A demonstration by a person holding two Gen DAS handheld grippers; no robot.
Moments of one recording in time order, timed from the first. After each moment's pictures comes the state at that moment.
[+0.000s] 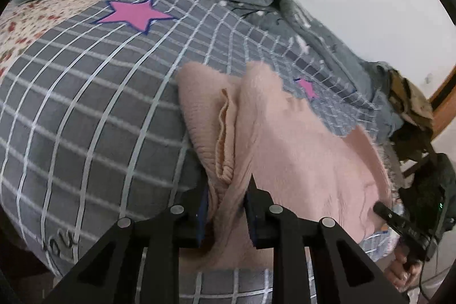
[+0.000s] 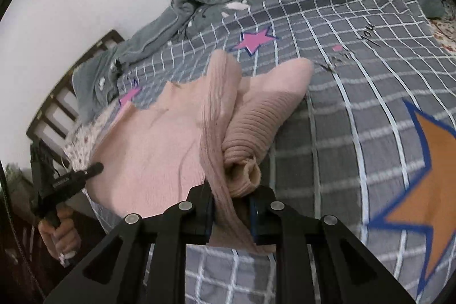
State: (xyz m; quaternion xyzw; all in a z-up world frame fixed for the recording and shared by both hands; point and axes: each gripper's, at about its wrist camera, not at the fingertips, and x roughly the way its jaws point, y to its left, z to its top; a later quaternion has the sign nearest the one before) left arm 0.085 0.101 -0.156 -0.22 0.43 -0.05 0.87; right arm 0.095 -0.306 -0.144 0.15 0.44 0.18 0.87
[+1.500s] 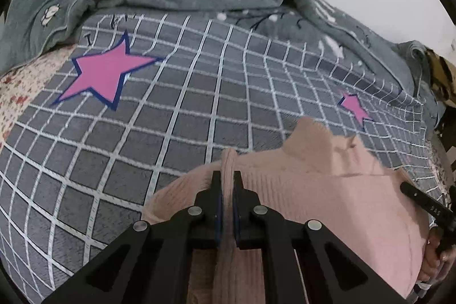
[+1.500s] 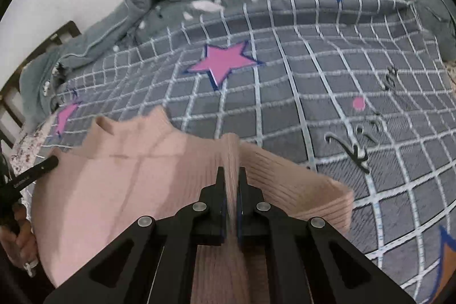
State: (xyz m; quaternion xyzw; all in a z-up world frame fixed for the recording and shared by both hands) left arm 0.230 0.091 -0.164 -0.10 0.42 0.00 0.90; right arm 0.249 -0.271 -0.173 0.09 0.44 0.09 0.89
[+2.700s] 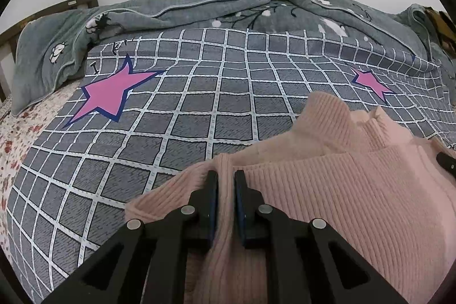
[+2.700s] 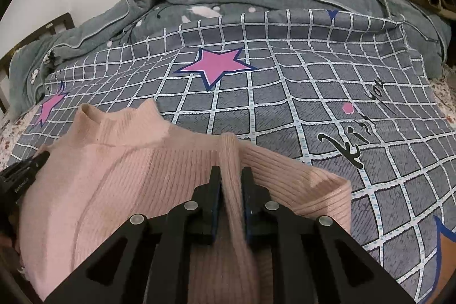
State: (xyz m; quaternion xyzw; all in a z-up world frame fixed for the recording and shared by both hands) left arm 0.224 0.059 -0.184 0.01 0.37 0.05 0.93; right arm 0.233 -0.255 -0.181 0.03 0.40 0.04 0.92
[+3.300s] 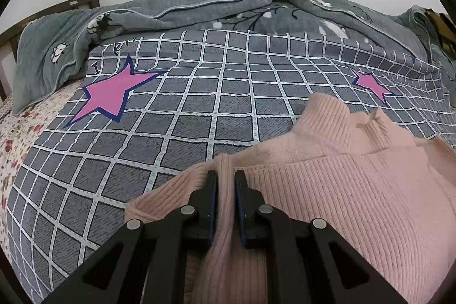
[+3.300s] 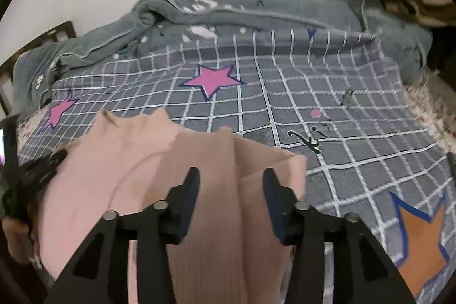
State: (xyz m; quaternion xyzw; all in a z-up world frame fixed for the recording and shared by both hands) left arm 0.224 0.060 -0.184 0.00 0.37 0.05 0.93; right arm 0.171 -0.261 -0.138 0.02 0.37 0.02 0.93
